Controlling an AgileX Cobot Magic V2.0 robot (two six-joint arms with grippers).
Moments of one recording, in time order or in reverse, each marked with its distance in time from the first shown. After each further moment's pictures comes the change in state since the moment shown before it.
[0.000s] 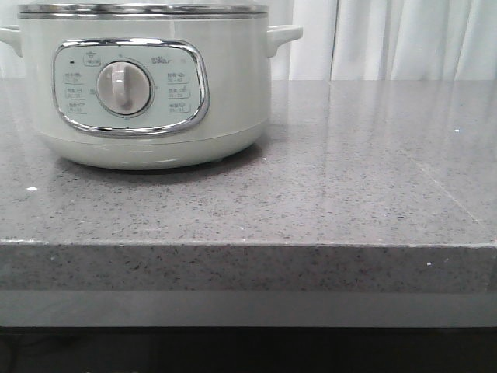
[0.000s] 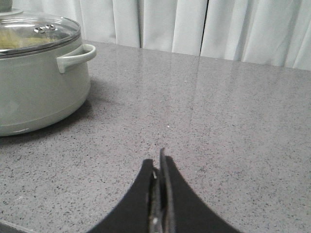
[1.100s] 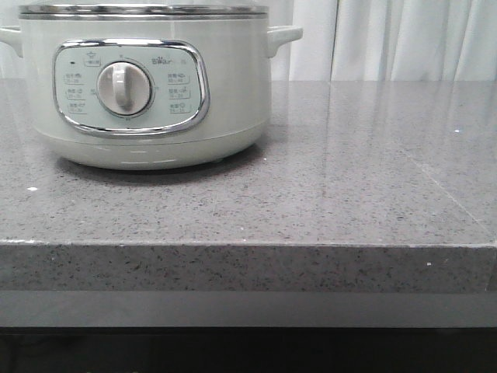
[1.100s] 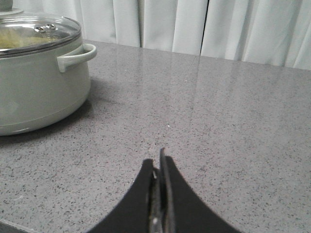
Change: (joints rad) left arm 0.000 -1.145 1.008 -0.010 -0.450 0.003; right arm 0.000 0.000 0.000 0.000 0.001 0.000
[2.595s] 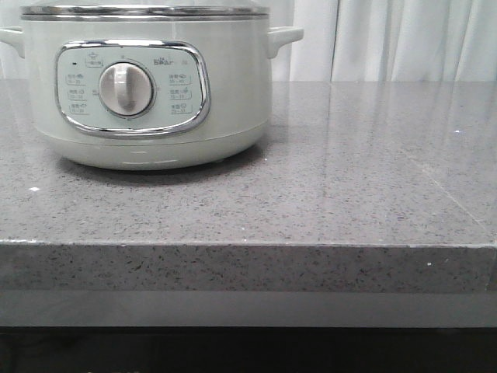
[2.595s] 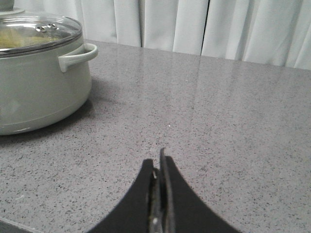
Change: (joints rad) left arm 0.387 -0.119 0.435 0.230 -0.118 -0.231; right arm 0.000 0.000 0.000 0.002 0.002 0.000
